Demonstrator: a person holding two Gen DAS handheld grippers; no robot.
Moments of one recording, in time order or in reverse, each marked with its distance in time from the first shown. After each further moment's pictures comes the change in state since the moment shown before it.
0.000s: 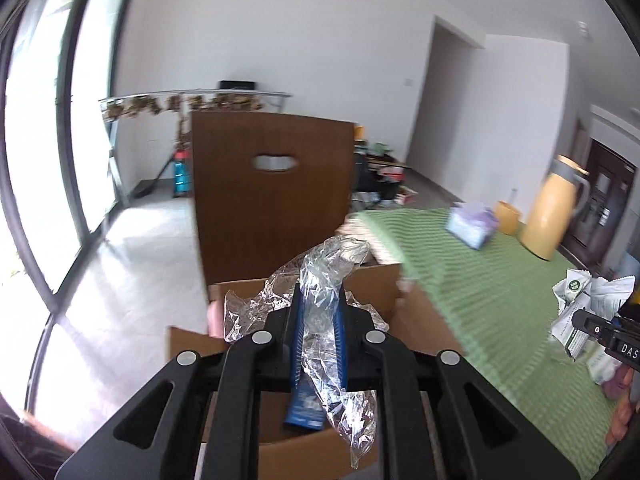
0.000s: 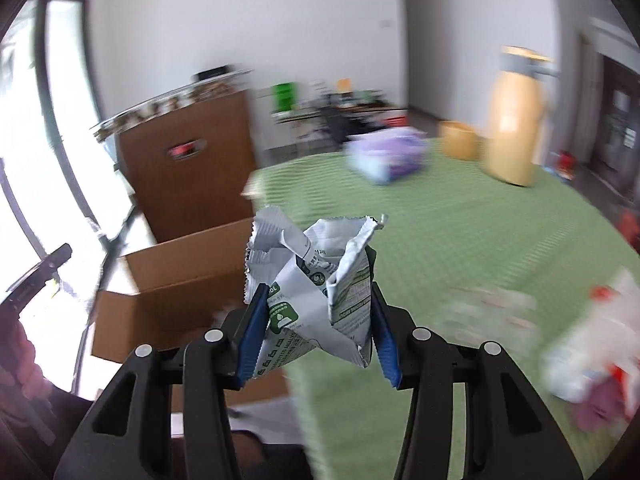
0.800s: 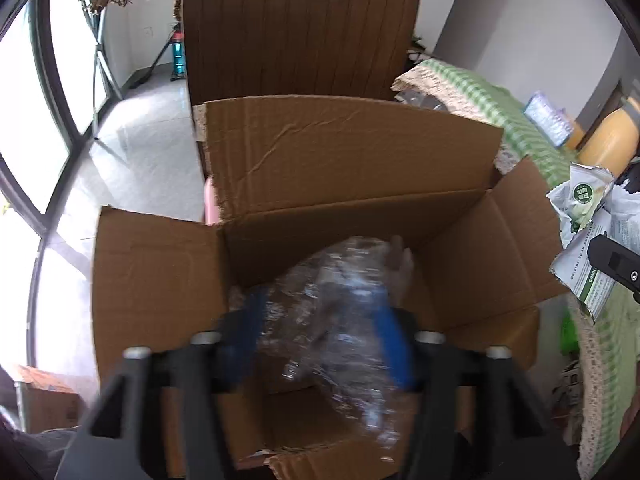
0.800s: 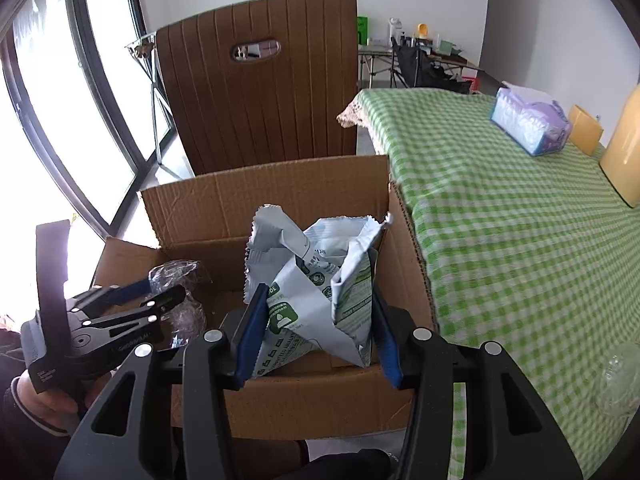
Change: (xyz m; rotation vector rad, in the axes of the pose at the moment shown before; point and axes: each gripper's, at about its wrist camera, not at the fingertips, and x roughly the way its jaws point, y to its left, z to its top) left arm 0.159 0.050 -0.073 -0.022 0.462 0.016; right arm 0.152 0.097 -0.001 -0.148 0.244 0.099
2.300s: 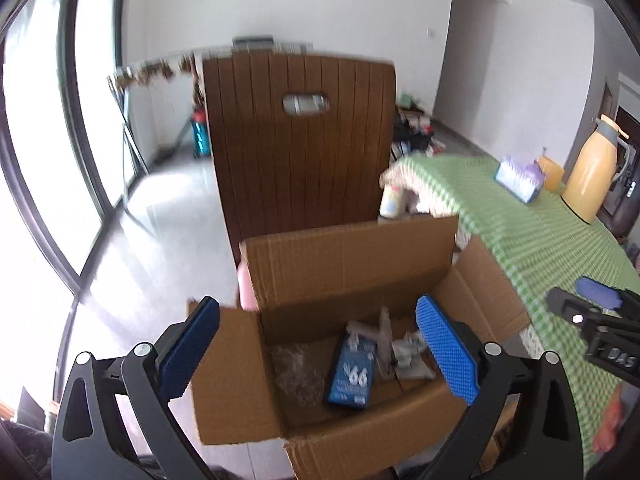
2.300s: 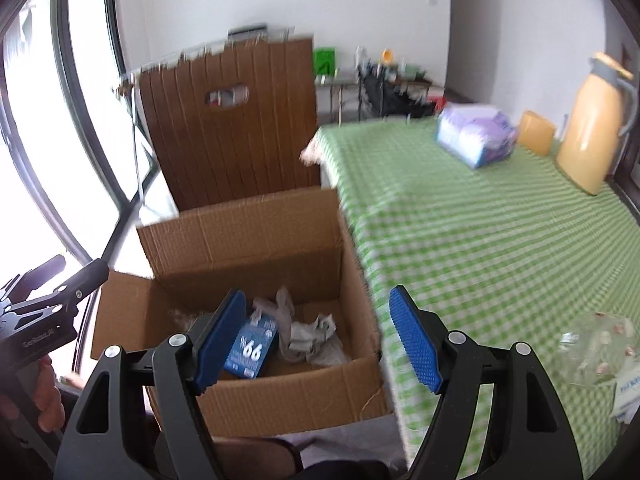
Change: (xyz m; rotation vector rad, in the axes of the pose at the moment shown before) left arm -0.125 -0.039 0.010 0.062 -0.327 0.095; right arm -0.072 -0.023 -0.017 0.087 -0.169 -0.073
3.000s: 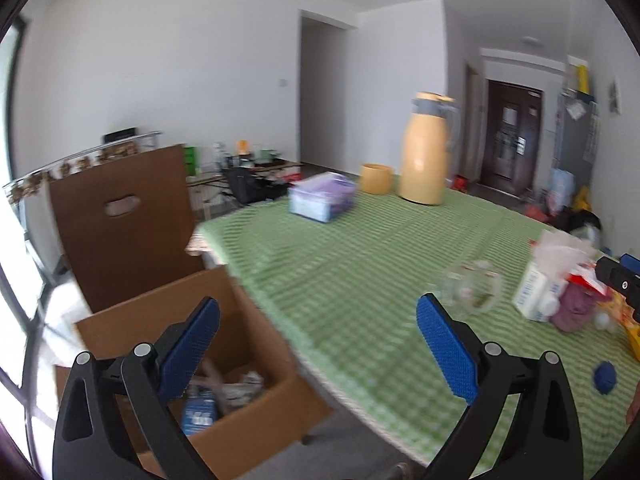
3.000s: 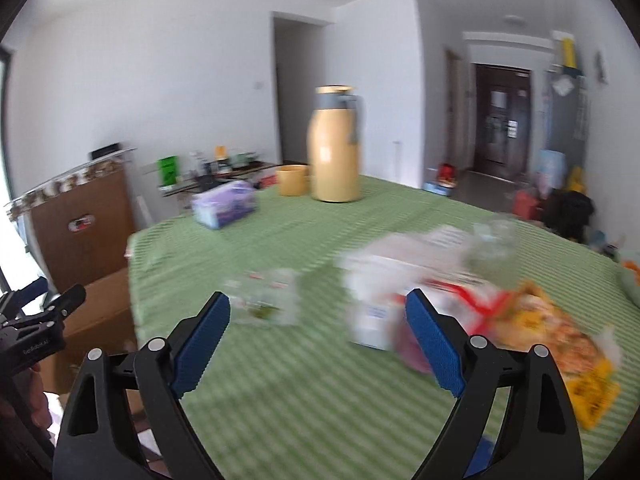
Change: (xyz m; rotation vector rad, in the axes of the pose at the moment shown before) left arm -0.096 -0.224 -0.051 0.316 -0.206 -0.406; right arm -0.231 -0.186 -0.137 0.323 -0.320 -0.503
